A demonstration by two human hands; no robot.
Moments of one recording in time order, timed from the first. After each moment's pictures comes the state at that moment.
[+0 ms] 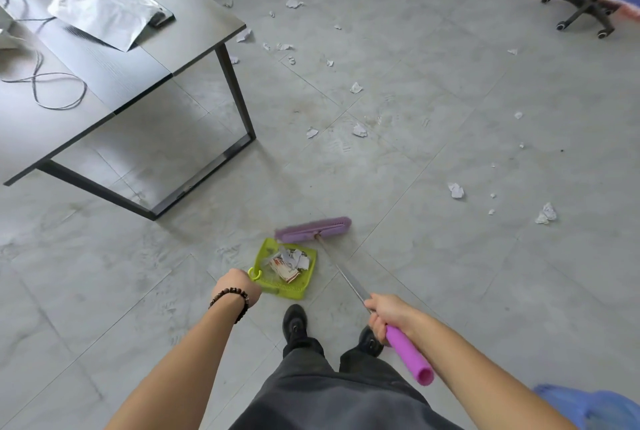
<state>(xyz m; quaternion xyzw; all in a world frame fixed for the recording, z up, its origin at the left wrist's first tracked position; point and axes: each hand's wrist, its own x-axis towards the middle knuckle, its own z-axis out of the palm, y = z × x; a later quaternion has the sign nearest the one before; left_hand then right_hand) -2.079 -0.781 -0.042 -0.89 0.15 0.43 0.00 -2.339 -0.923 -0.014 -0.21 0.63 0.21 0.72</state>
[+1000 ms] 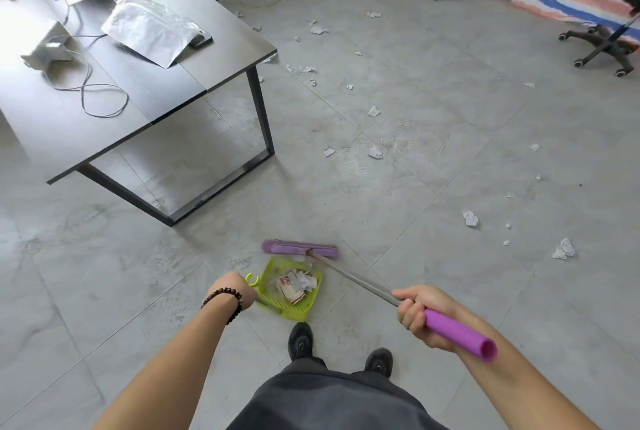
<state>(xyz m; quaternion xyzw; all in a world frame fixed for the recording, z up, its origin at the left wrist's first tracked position) -2.034 -0.760 -0.033 -0.89 0.13 0.44 0.03 -2.331 -0.967 0.033 -0.07 0.60 0.16 0.78</state>
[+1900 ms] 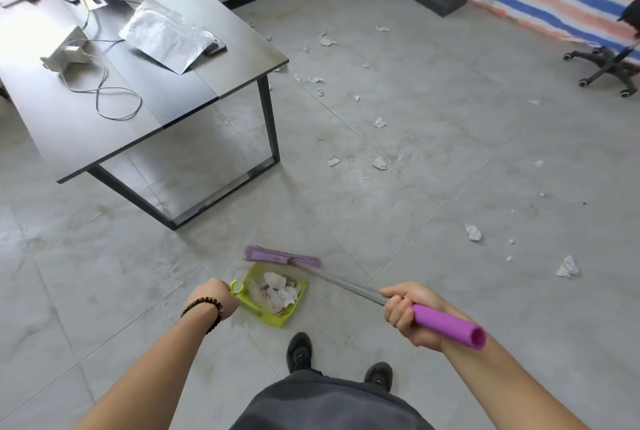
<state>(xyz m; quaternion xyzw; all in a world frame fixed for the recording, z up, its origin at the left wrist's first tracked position) -2.006 -0.730 -0.031 -0.90 0.15 0.40 0.04 -2.295 -0.963 0.047 -0.02 0.56 0.15 0.82</state>
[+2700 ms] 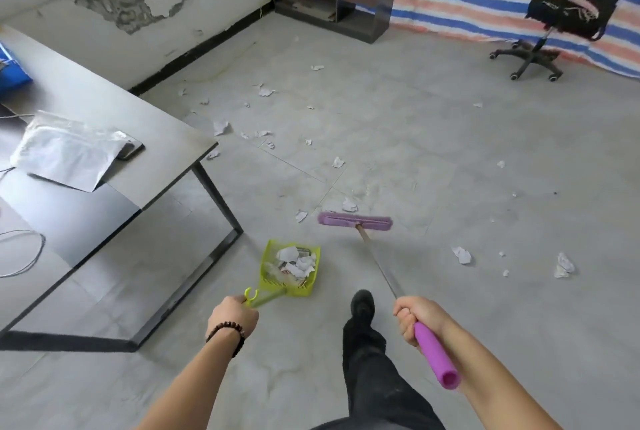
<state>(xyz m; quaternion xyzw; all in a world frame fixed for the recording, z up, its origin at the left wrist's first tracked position) -1.931 -1.000 -0.046 -0.91 0.19 0.35 -0.08 -2.240 -1.149 0.014 -0.15 0.62 -0.01 0.77</state>
